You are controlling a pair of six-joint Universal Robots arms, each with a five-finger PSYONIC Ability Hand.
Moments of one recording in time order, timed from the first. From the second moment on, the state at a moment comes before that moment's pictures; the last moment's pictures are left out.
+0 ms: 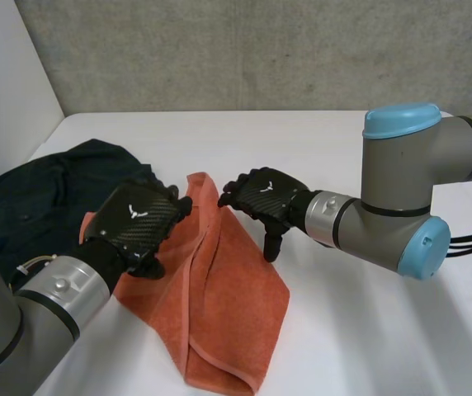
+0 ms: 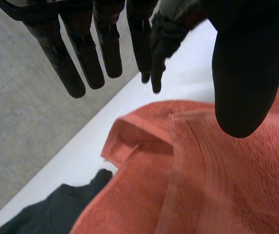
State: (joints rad) left arm 4.24 -1.60 -1.91 3.31 -1.40 3.58; right arm 2.09 -0.82 0.98 0.29 1.05 2.59; left_hand 0.48 0.47 0.48 0.46 0.29; right_hand 0.20 0.21 0.21 0.23 0.07
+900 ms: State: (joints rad) left arm 4.45 -1.48 -2.16 3.37 -1.39 3.57; right arm 2.24 -0.36 0.33 0.19 1.20 2.50; left_hand 0.48 0.47 0.48 0.46 0.28; right_hand 0.31 0.35 0.36 0.36 0.18
